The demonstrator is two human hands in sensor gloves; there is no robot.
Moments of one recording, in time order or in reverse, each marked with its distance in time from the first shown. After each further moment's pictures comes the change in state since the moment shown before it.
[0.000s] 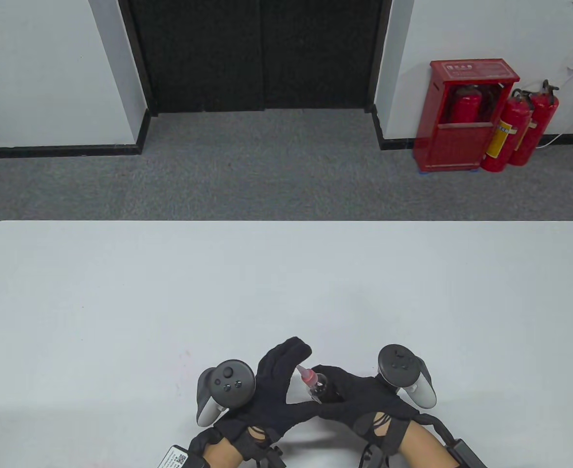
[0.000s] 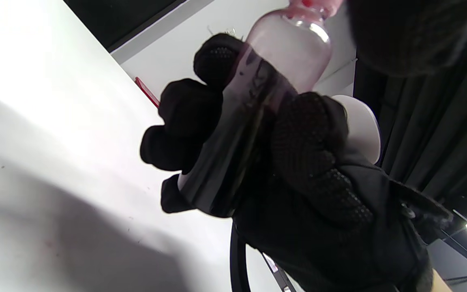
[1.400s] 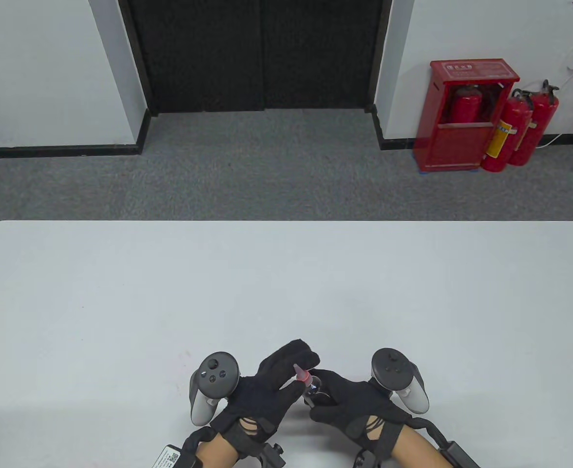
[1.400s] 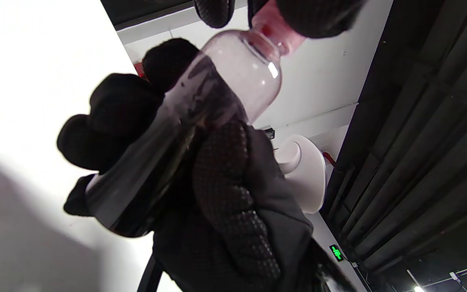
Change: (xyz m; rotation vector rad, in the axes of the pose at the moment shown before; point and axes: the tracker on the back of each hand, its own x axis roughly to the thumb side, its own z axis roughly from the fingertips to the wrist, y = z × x) left_hand -0.005 0.010 0.001 -0.011 0.046 0.285; right_hand 0.002 0.013 -0.003 0.007 0.014 -0.059
